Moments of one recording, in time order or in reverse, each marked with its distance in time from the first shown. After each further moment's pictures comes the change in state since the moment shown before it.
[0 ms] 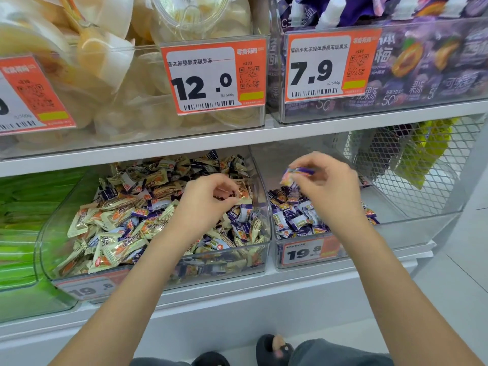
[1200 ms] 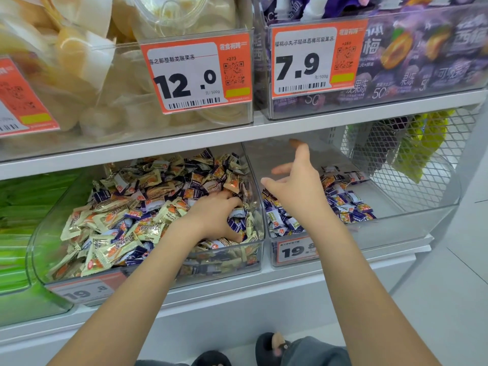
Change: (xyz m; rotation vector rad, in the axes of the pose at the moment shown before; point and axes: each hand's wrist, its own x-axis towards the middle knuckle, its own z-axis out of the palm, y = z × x) left_hand 0.034 -0.037 0.037 0.811 -0.450 0.161; right_hand 0.008 -0.004 0.028 -0.053 -0.104 0.237
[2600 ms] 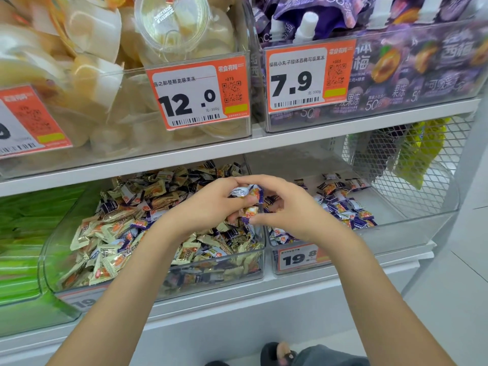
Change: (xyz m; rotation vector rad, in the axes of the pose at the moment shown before) left_hand -0.044 0.029 -0.075 -0.794 0.083 0.036; right_hand -0.016 -0.004 -0.014 0.079 -0.431 -0.310
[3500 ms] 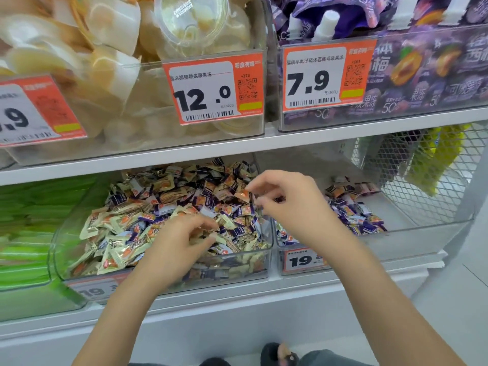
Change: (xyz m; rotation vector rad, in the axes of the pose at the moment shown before) left_hand -0.070 -0.063 0.016 0.222 0.363 -0.060; right_hand 0.003 -0.023 0.010 -0.143 0.170 0.023
